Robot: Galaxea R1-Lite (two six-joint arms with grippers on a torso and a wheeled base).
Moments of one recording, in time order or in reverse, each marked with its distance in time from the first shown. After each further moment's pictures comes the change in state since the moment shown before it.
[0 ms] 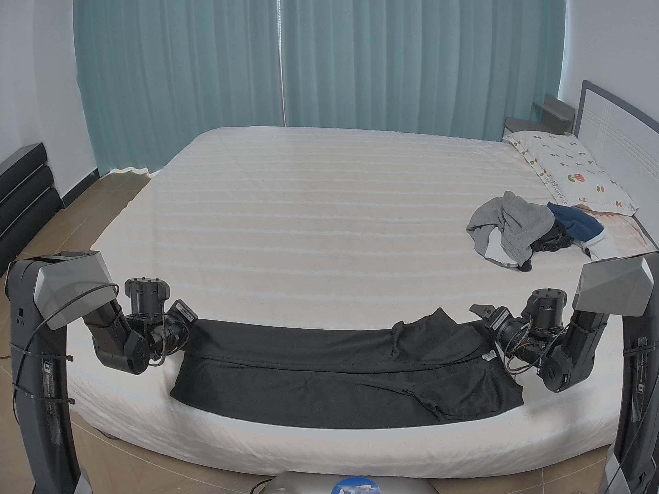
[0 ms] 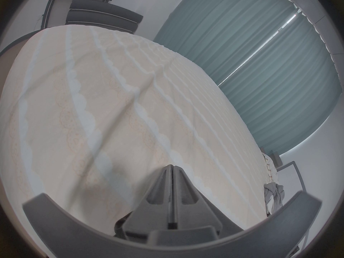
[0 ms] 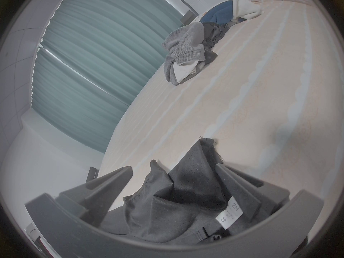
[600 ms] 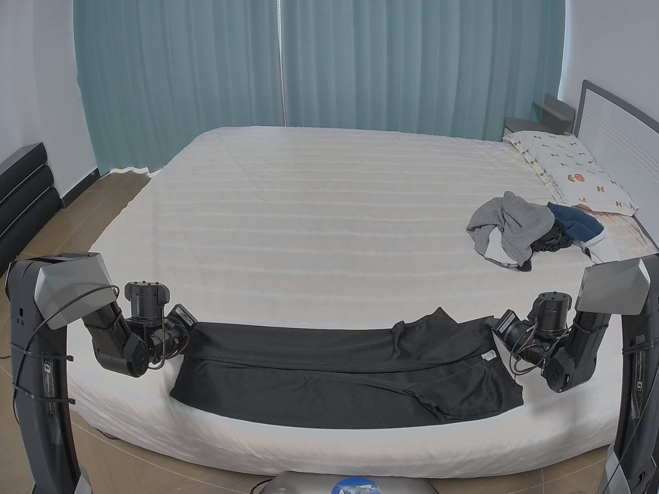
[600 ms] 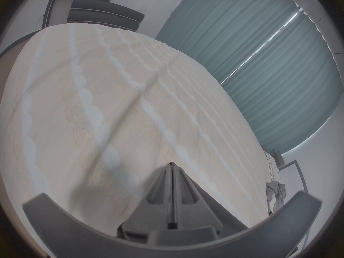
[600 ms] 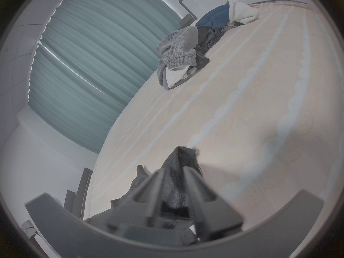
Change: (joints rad) left arm 0.001 0.002 0.022 0.000 0.001 0.000; right arm -0.047 0.036 -0.005 -0.017 0.002 -0.048
